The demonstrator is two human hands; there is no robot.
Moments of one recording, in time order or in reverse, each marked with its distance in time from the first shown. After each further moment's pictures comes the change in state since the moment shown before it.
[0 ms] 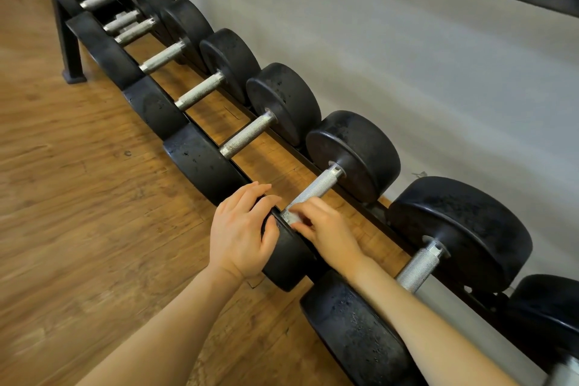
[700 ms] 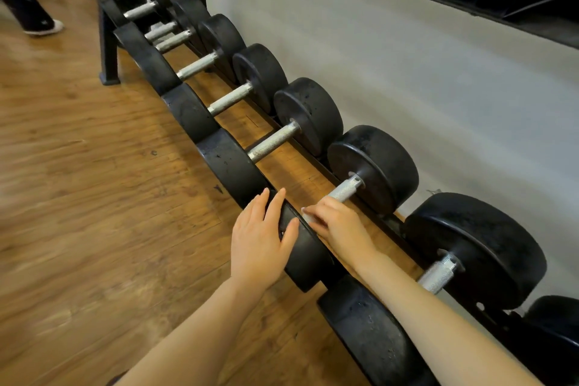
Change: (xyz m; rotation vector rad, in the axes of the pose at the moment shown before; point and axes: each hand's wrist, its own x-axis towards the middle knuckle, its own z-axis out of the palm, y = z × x) left_hand -0.017 0.008 -0.003 -0.002 -0.090 -0.315; right_hand 0.016 -0.020 -0.014 -0.113 -0.105 -0.020
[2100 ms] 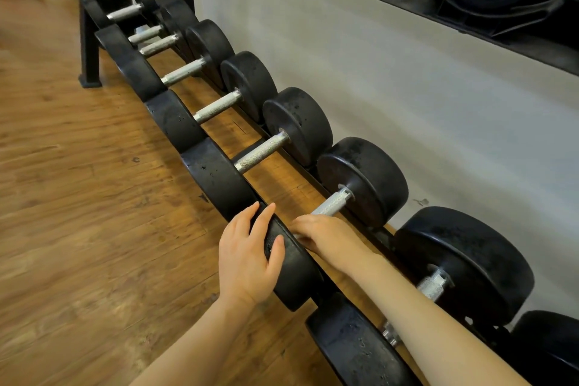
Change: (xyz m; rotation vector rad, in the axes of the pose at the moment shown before) left_hand 0.002 -0.007 0.015 -0.171 0.155 0.043; right_hand 0.019 0.006 -0.007 -0.124 -0.314 -0.025
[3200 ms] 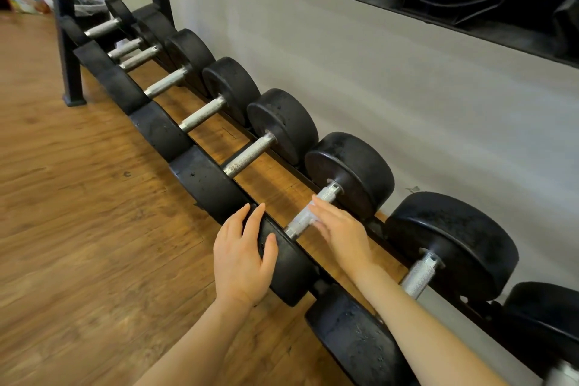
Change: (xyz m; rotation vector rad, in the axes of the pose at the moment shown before) left_hand 0.001 0.004 -0.006 0.031 -0.029 -0.003; right_hand -0.030 0.019 0.020 0.037 0.500 0.185
